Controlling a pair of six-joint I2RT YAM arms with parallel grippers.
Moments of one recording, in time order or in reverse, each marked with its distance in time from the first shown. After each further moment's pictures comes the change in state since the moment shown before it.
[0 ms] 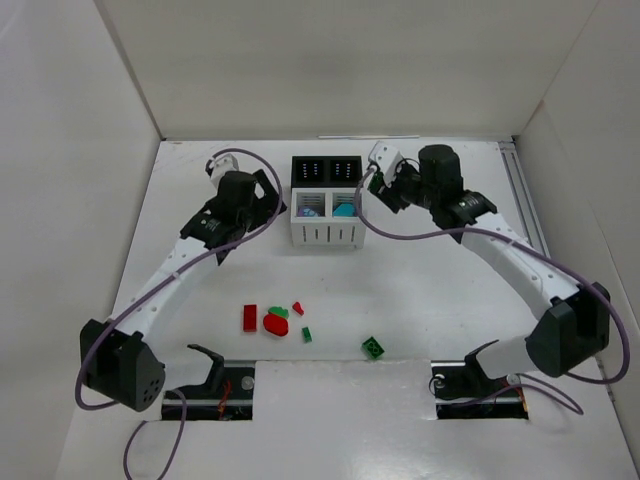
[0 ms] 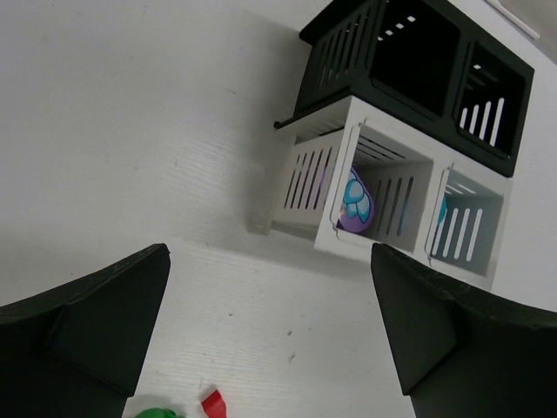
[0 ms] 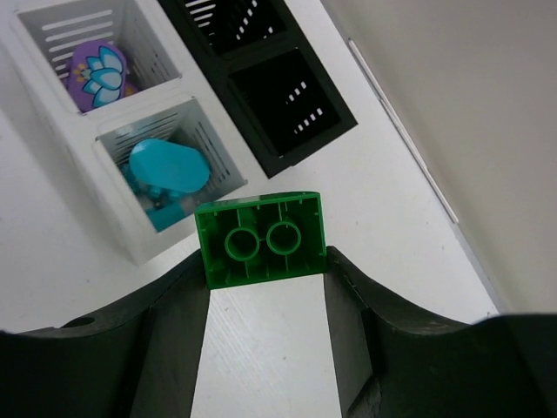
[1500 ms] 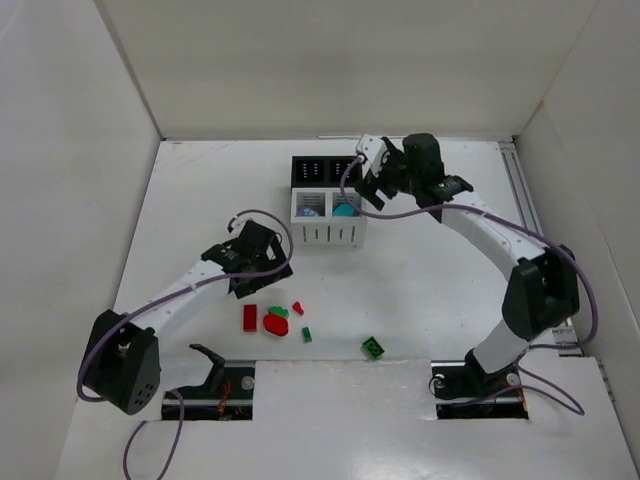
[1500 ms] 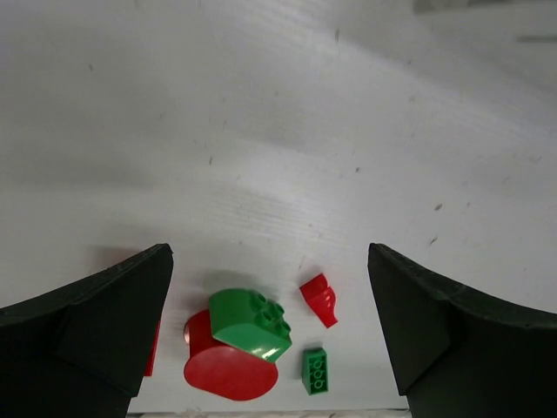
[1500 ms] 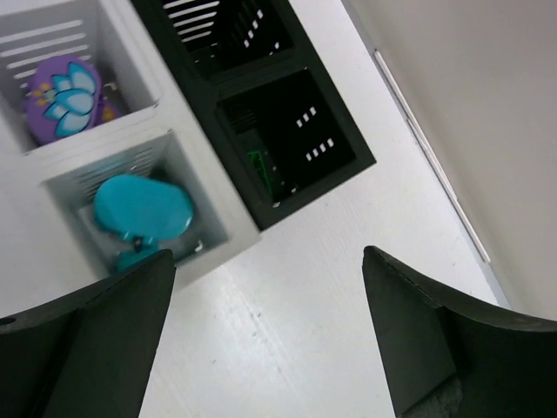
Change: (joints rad) left arm -0.044 0.031 -0.274 -0.126 0.133 -0.069; right arm -0.045 0.319 0.202 0.040 -0.106 -0.030
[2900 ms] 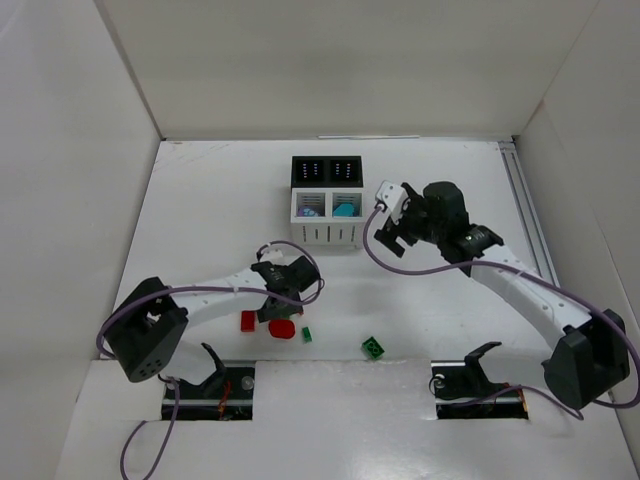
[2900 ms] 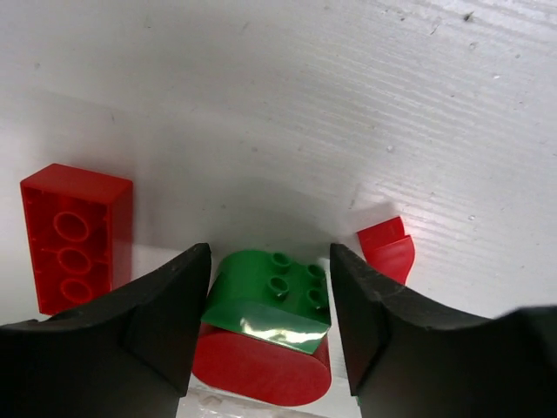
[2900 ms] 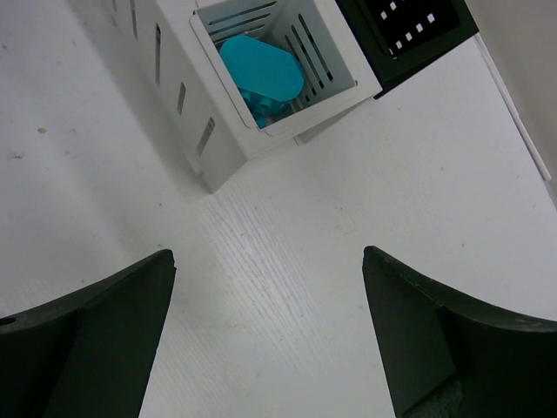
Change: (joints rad) left arm -0.402 0.171 -0.034 -0.150 -0.234 -0.287; right arm 0.050 -0.454 -0.471 -0.028 0.061 0.046
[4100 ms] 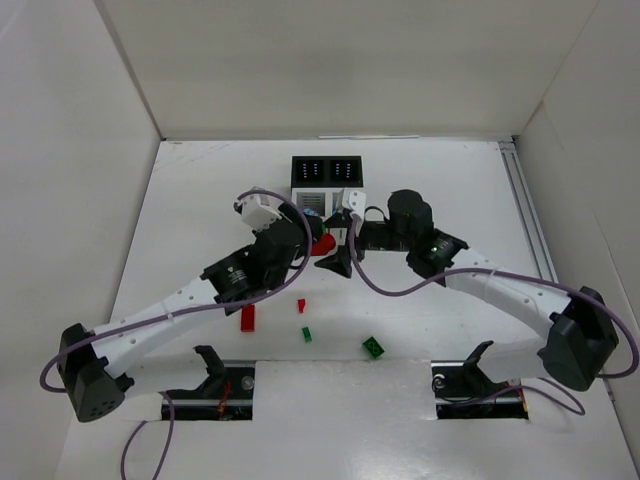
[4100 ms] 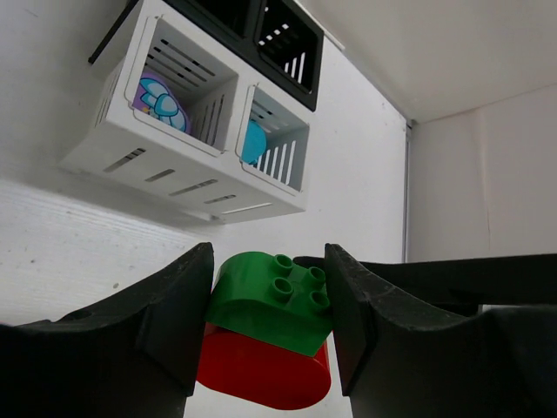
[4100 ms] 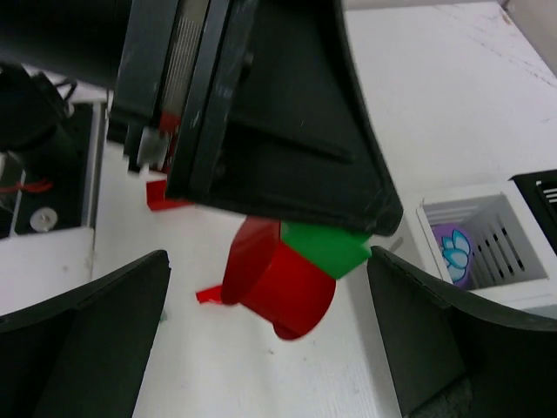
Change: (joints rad) left arm -0.046 -0.333 0.196 0.446 -0.270 -0.025; right arm 0.281 0.084 0.016 0.371 -0.350 0.359
